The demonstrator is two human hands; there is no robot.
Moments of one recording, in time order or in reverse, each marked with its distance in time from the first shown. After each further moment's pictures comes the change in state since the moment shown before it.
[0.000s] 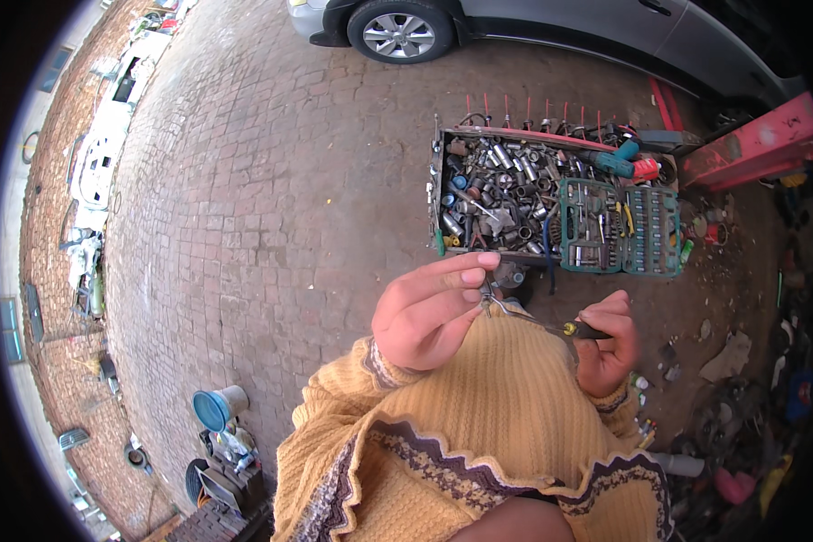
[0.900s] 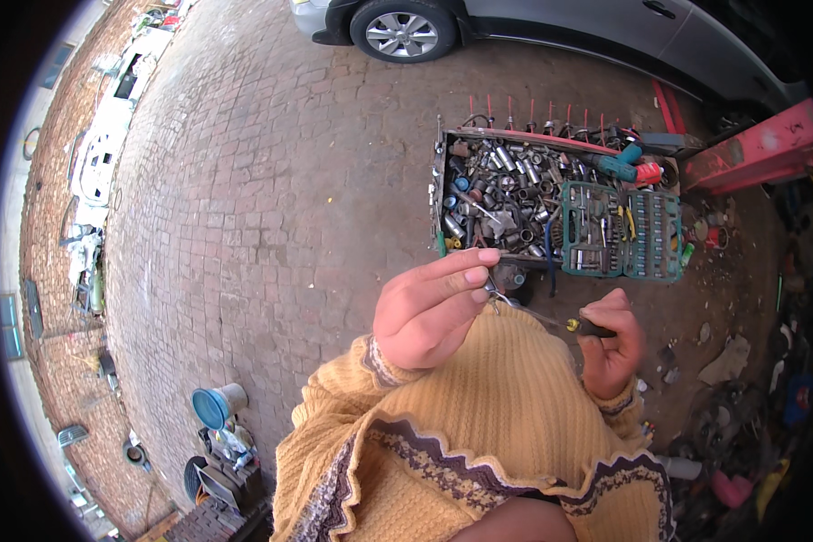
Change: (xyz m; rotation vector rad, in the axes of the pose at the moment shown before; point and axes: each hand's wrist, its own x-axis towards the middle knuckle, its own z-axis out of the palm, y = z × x) left_hand 0.011 -0.006 -0.001 0.131 -0.009 0.096; right_hand 0.009 0.001 -0.003 0.049 -0.038 0.082
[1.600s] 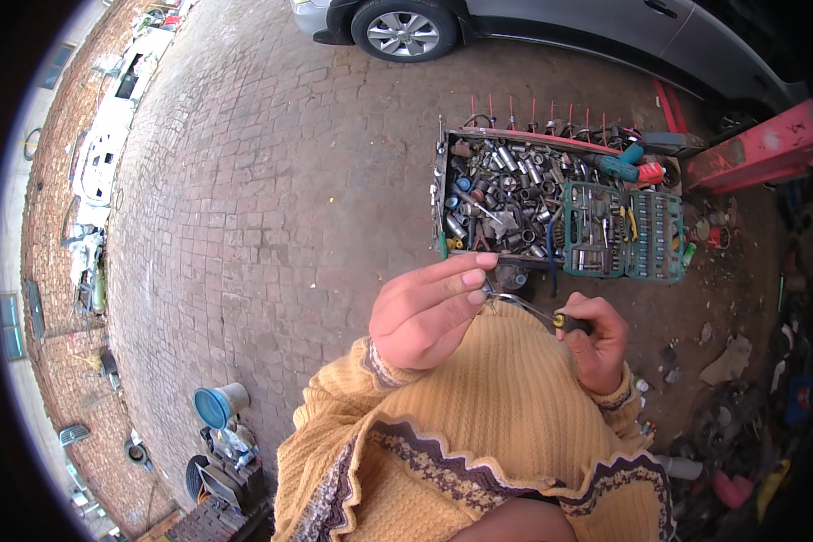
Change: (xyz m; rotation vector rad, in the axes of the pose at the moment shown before) left_hand -0.002 -0.002 -0.002 0.012 0.007 -0.014; right_hand -0.006 0.009 0.013 0.462 -0.118 0.338
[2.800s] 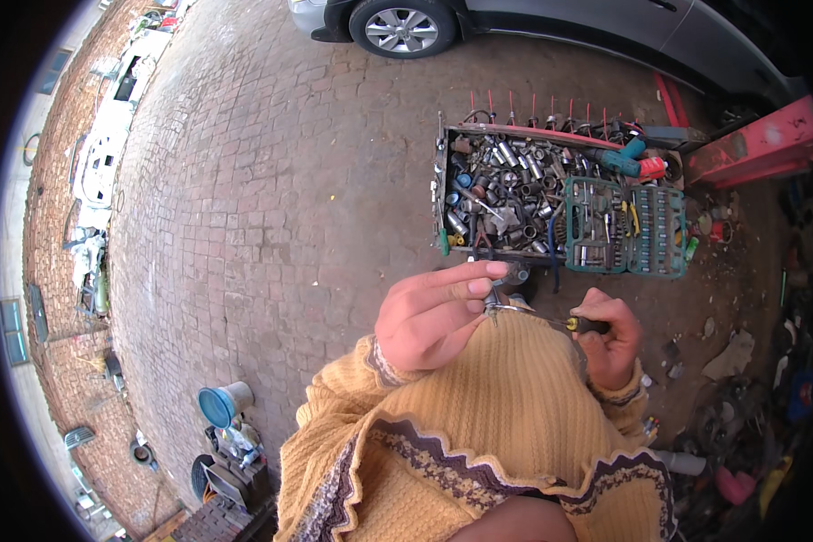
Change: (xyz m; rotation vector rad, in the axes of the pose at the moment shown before) left_hand 0.001 0.001 -0.007 -0.075 -0.202 -0.002; right_hand 0.005 -0.004 -0.014 -0.143 -0.020 -0.175
